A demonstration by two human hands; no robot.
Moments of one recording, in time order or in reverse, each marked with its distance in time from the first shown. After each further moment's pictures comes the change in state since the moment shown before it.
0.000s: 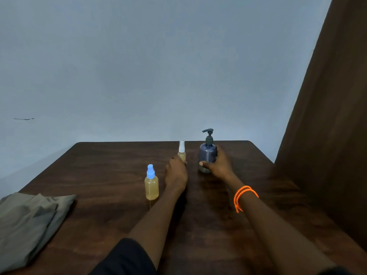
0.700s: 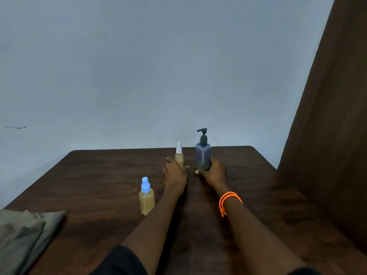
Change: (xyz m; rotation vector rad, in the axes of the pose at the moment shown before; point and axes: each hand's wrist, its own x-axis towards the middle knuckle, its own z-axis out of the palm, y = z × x) left_hand 0.036 0.003 0.016 -0.037 0.014 -0.030; right_hand 0.039 0.027 0.038 -0.046 -0.009 0.117
